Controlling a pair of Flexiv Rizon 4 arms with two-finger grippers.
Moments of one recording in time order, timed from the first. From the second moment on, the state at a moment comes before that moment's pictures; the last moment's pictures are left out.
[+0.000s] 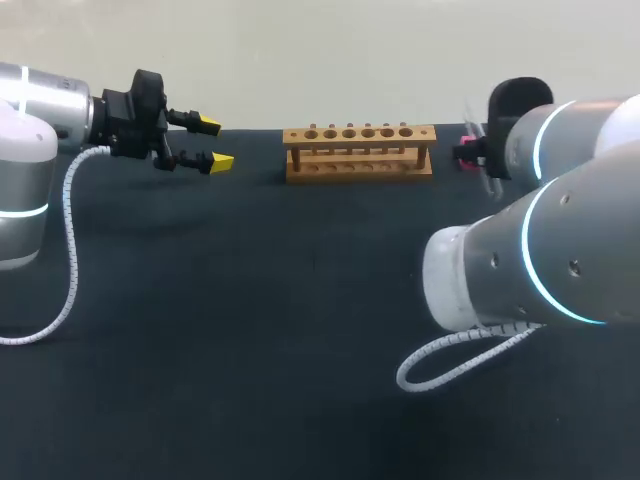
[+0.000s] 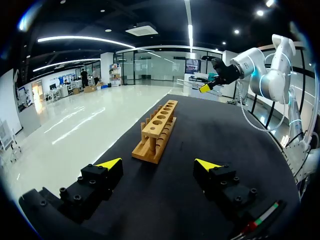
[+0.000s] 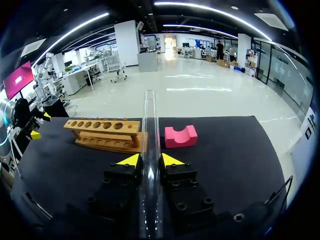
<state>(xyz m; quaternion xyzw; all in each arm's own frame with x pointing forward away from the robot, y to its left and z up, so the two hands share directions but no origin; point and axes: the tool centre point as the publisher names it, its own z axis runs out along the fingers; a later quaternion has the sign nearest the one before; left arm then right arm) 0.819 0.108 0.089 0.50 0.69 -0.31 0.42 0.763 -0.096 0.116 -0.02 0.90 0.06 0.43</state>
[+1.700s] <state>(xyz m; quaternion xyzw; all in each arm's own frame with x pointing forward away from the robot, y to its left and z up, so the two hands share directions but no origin) 0.819 0.108 0.089 0.50 0.69 -0.31 0.42 0.804 0.017 0.089 0.09 0.90 0.01 0.42</state>
